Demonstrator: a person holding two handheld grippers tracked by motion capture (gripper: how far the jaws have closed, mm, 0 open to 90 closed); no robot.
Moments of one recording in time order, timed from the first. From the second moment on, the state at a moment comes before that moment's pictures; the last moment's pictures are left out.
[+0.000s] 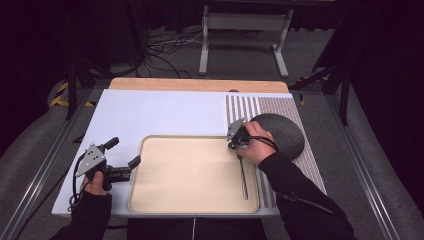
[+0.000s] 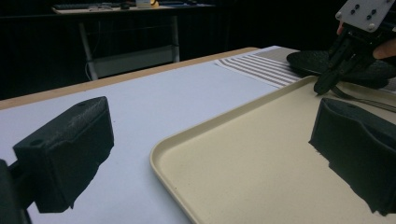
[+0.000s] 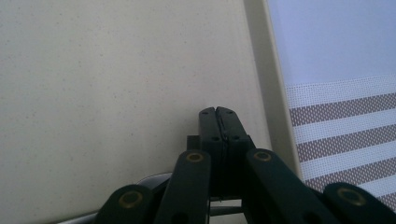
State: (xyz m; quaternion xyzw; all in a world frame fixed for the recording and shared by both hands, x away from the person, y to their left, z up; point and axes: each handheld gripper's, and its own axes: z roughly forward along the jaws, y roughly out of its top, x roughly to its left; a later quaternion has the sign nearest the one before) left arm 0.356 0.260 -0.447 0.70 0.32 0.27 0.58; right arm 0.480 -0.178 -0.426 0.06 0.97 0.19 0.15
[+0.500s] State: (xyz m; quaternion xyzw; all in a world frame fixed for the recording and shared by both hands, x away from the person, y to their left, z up) left arm 0.356 0.260 -0.447 0.70 0.32 0.27 0.58; right arm 0.479 -0.183 -0.416 0.07 0.96 0.22 0.15
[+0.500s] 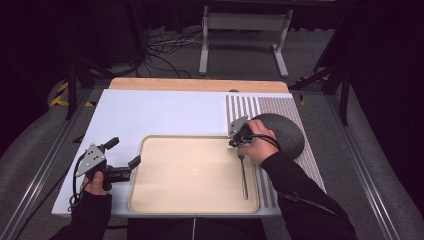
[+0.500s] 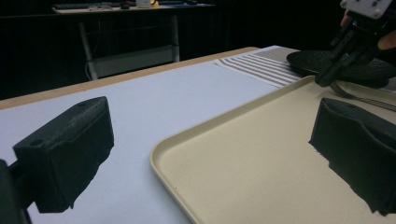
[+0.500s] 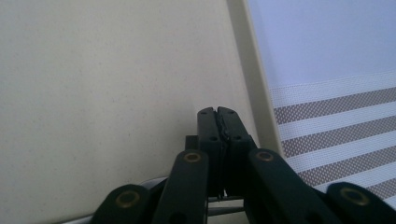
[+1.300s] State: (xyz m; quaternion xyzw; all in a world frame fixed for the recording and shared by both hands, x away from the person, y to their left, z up) left arm 0.356 0.260 -0.446 0.69 0.33 0.27 0.58; right arm 0.449 -0.205 -0.366 0.16 0.88 0.40 0.18
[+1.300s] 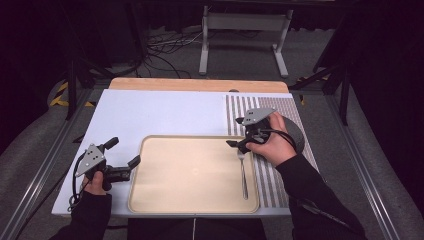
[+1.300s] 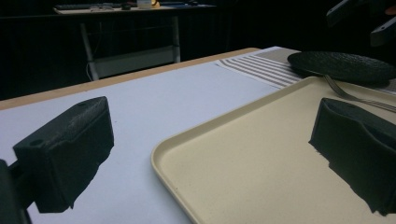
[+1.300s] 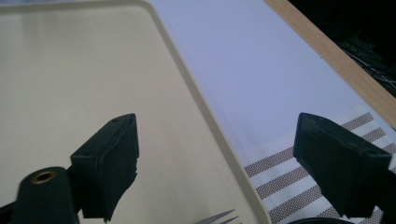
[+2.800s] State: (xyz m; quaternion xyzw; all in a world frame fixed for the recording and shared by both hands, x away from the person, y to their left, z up) left arm 0.356 0.261 -0.446 0.69 0.33 0.27 0.58; right arm 0.390 -0.324 -0.418 0.29 0.72 0.59 0.21
